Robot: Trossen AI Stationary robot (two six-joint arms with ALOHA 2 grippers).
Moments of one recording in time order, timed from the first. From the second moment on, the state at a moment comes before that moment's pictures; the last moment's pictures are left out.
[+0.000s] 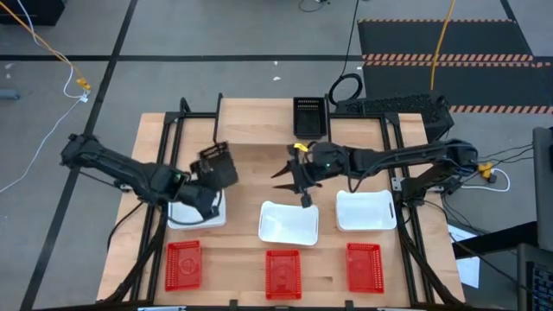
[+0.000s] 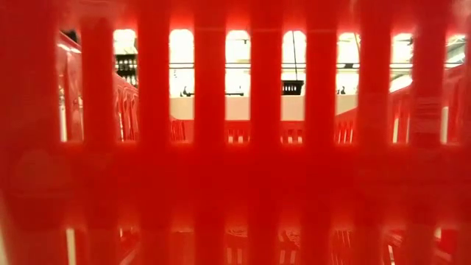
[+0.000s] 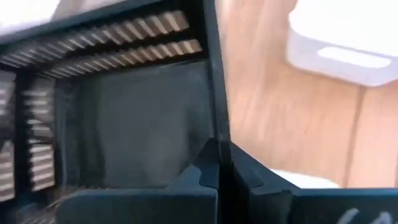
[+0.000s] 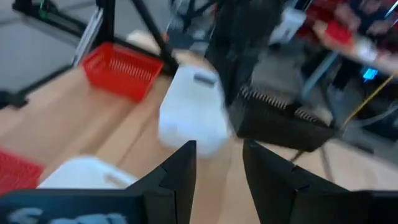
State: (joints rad) left arm -0.34 1.13 0.90 -0.88 -0.47 -0.46; right arm -0.02 1.49 1.07 0.13 -0.17 -0.38
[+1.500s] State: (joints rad) left arm -0.24 1.49 1.15 -0.61 -0.49 -0.11; right arm -0.02 1.71 1.17 -0.08 -0.10 -0.43
